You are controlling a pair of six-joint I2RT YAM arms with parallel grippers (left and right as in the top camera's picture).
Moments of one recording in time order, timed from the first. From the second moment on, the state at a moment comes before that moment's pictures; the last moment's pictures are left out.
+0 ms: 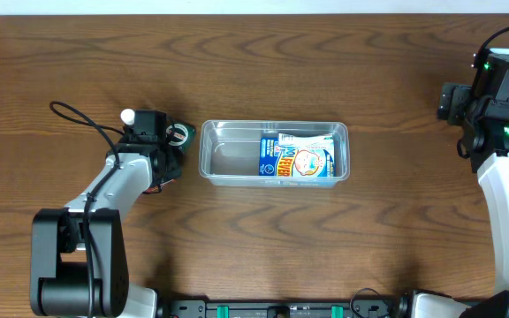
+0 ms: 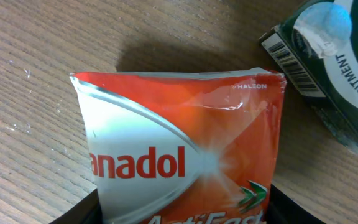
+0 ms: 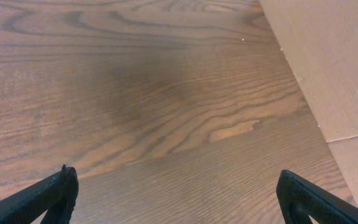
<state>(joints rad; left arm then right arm) -0.04 1.66 0.85 -0.51 -0.18 -0.44 -0.17 1.41 1.19 -0.52 0.32 -0.09</state>
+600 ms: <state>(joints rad) -0.04 1.45 0.85 -0.72 -0.15 -0.42 -0.17 1.41 1.19 -0.52 0.32 -0.09</state>
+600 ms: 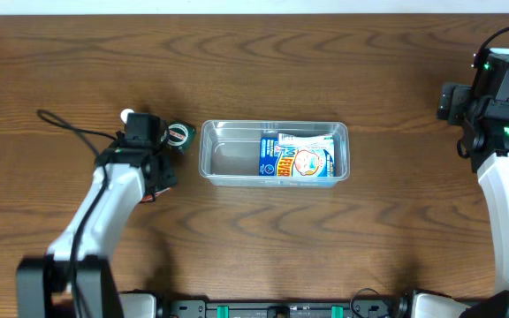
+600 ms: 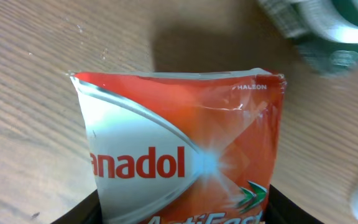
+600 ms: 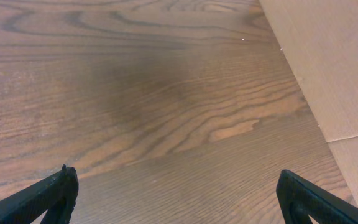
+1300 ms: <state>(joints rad) -0.25 1.10 0.86 -0.60 0.08 -0.23 -0.17 1.41 1.19 -0.52 0.32 -0.09</state>
